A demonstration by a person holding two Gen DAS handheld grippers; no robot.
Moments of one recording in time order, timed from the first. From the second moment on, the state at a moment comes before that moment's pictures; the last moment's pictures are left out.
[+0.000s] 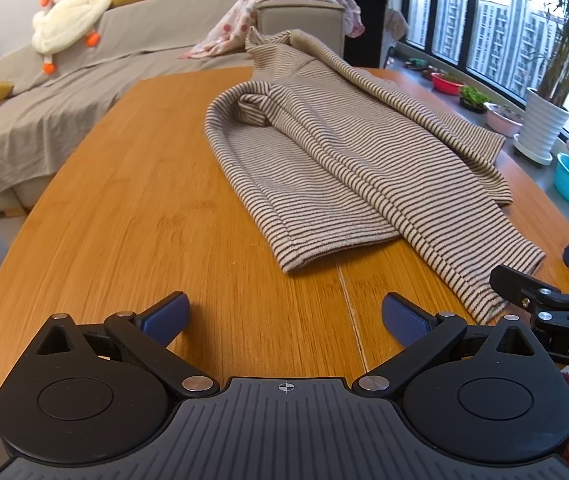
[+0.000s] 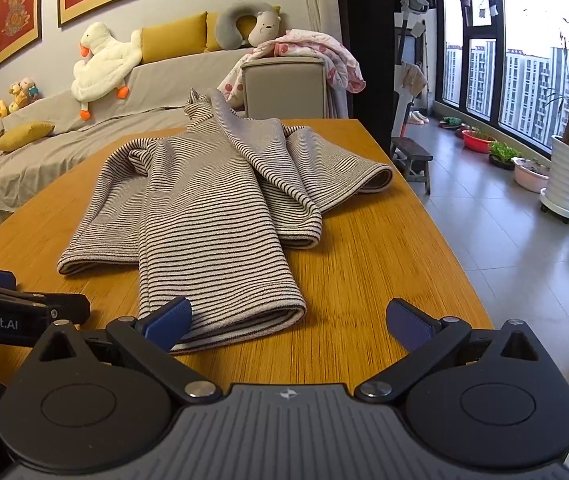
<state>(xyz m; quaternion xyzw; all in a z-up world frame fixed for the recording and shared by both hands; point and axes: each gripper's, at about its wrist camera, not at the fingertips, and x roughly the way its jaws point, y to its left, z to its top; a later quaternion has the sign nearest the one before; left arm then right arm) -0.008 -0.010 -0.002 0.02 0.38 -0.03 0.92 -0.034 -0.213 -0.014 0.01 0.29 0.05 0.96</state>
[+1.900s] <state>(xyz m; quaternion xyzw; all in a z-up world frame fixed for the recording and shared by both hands) 0.215 0.187 0.051 -0.23 0.37 -0.16 0.89 0.141 -0.234 0.016 0.11 0.28 0.10 0.95</state>
